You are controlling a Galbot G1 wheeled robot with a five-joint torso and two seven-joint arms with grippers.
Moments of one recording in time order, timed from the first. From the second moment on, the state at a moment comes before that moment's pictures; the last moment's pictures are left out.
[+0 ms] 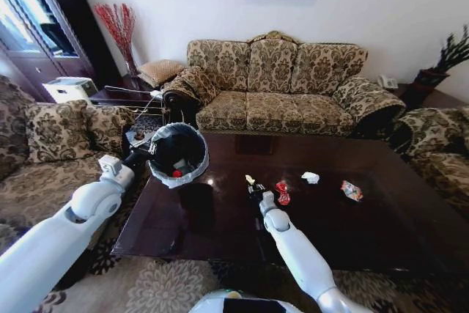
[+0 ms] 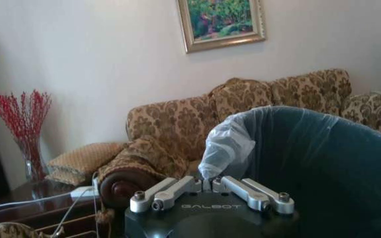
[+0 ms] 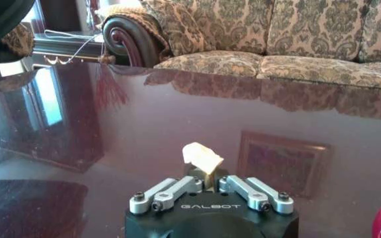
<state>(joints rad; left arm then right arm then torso) 1.27 -0.60 -0.62 -2.02 -0.74 0.11 -0.10 -0.89 1.36 0.08 1.24 0.26 -0.06 0.05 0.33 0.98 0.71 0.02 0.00</state>
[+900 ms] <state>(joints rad) 1.30 -0.54 -0.60 -2.06 -0.75 0.11 -0.09 -1.00 1.10 0.12 2.14 0.73 -0.07 -0.14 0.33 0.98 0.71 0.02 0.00</state>
